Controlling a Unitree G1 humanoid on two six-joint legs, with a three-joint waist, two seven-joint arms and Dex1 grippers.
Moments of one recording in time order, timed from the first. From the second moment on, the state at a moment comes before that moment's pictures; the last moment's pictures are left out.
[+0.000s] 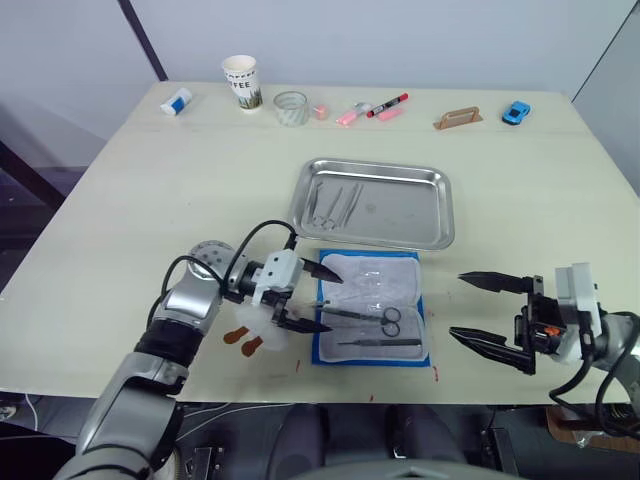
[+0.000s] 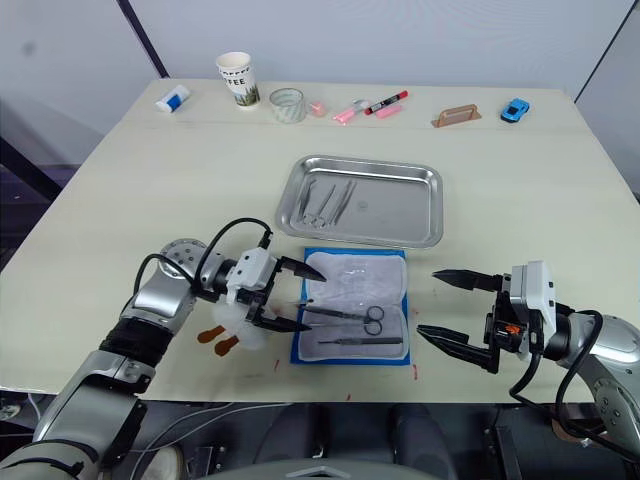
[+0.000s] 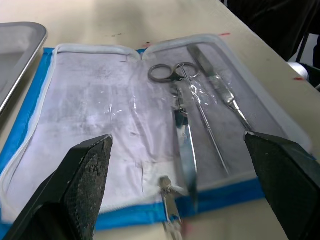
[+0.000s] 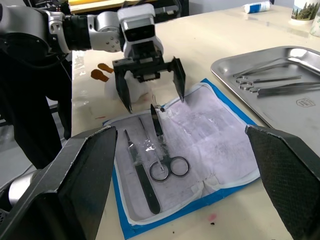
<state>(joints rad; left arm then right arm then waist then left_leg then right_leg) -0.53 0.62 -0.28 0.38 -0.25 -0.20 -1.56 0.16 -0.74 -0.20 -0.50 0.72 0.30 1.09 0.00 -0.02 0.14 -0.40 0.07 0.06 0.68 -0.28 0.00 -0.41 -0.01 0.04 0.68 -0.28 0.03</state>
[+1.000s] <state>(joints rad) -0.58 0.59 -0.32 0.46 -0.16 -0.22 -1.56 0.01 -0.67 0.04 -0.50 0.47 0.28 0.95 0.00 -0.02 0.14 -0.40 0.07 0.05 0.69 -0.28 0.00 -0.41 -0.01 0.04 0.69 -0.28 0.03</state>
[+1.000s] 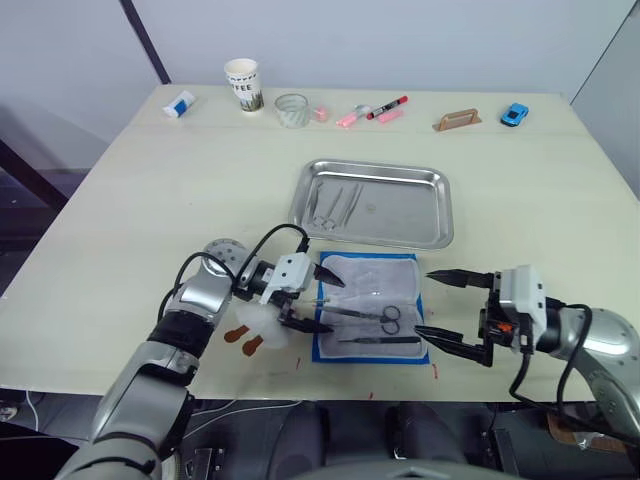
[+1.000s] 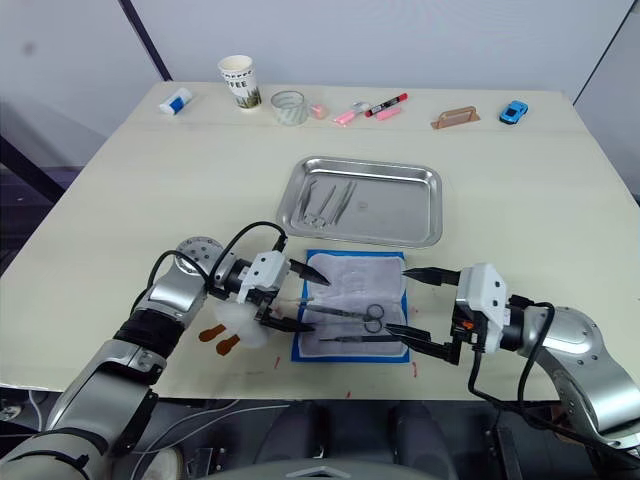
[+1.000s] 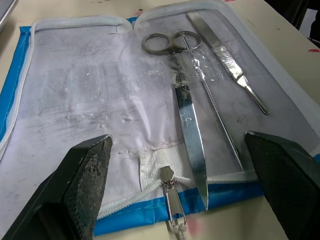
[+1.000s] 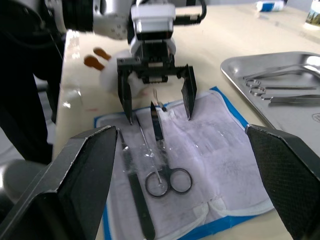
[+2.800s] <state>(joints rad) -0.58 0.51 -0.34 0.60 -0.24 -0.32 -1.57 -0.34 -0.64 0.41 -0.38 0.12 0.63 0.84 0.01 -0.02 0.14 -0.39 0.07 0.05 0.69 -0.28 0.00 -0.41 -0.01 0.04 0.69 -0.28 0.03</state>
